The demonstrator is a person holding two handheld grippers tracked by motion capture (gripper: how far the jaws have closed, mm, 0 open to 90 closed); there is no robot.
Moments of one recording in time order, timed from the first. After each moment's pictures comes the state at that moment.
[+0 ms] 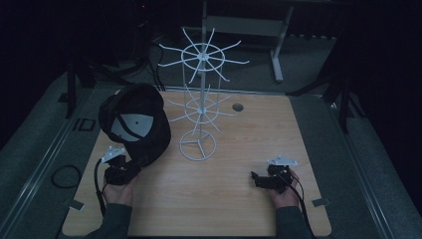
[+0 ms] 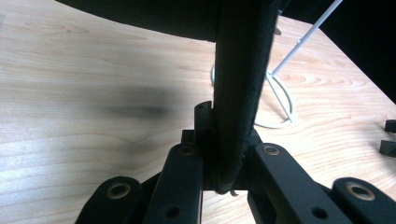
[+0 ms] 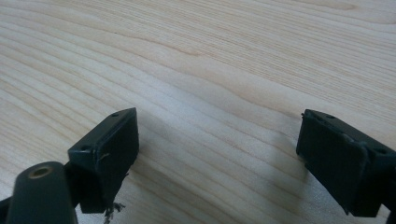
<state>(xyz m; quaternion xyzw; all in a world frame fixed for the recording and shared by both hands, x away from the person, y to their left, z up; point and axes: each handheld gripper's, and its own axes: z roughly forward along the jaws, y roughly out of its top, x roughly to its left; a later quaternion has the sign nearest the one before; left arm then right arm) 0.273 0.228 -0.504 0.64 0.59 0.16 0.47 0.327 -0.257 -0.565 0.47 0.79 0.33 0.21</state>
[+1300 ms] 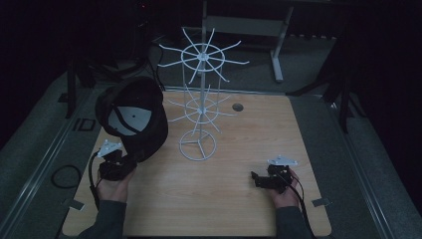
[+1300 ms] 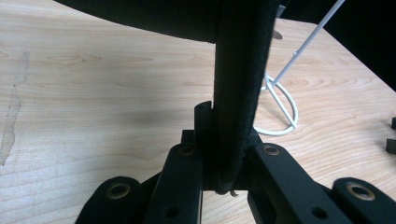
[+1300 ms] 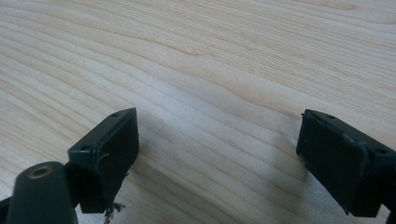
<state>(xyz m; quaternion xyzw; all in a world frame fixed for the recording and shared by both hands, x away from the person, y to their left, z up) 0.274 0.234 -0.480 0.66 0.57 0.19 0.46 0.327 -0.257 -0.565 0.47 0.79 0.33 0.21</state>
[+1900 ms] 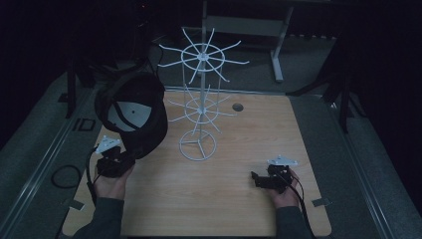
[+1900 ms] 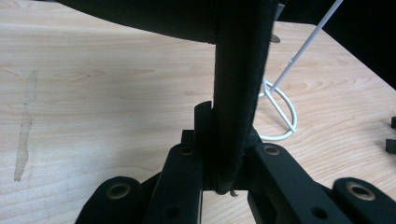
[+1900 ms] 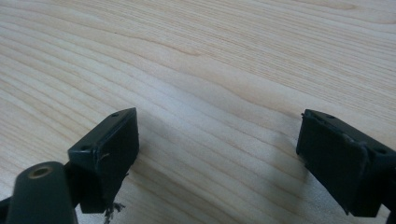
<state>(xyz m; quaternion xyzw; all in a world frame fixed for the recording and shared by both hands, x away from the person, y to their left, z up) 0.276 0.235 -0.466 0.67 0.56 0.20 0.45 0.327 -0.257 -0.565 0.47 0.79 0.33 0.21</state>
